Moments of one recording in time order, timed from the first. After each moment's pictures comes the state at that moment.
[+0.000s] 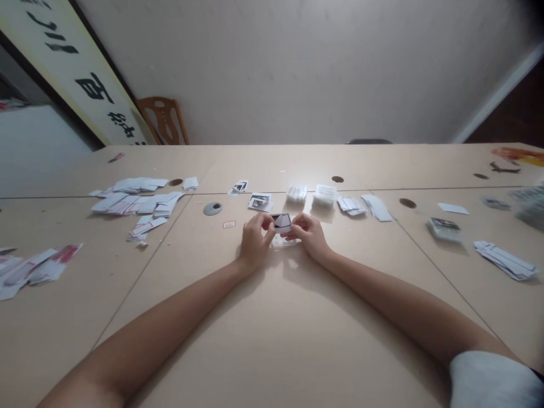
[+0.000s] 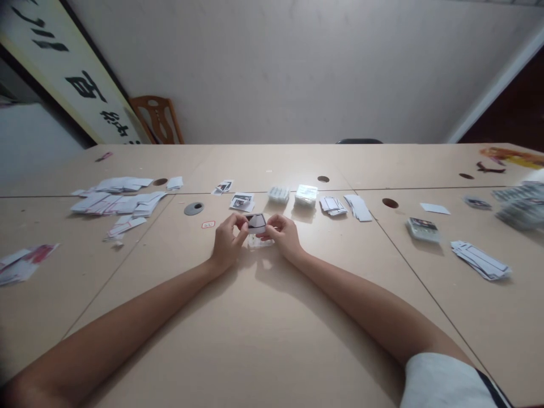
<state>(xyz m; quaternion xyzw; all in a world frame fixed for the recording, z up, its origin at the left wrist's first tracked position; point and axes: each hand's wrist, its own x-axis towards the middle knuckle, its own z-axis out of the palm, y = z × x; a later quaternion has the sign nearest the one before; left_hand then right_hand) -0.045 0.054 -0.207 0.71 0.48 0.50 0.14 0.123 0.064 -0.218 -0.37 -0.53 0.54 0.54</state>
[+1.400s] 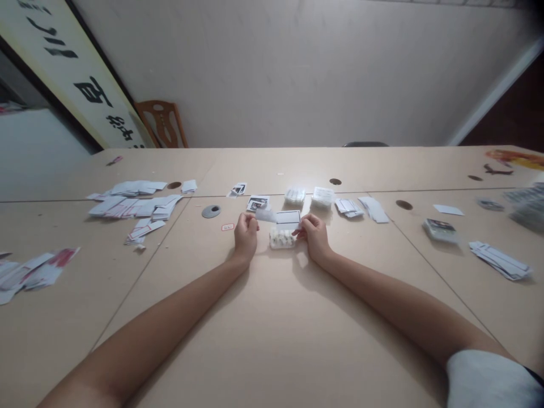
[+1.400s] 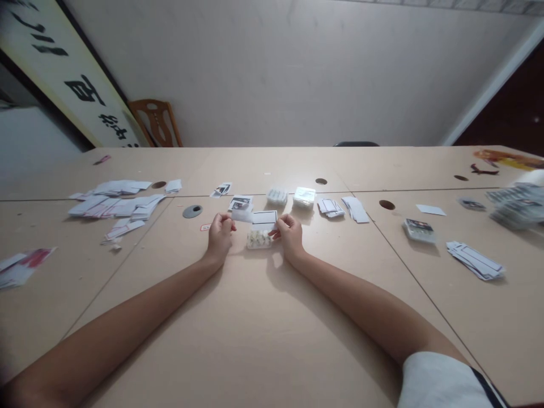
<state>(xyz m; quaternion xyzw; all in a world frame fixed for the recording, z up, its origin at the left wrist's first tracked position) -0.058 0.082 -0.229 0.51 0.55 0.60 0.29 0.127 0.071 -0.219 -0.45 -0.40 0.51 0.61</state>
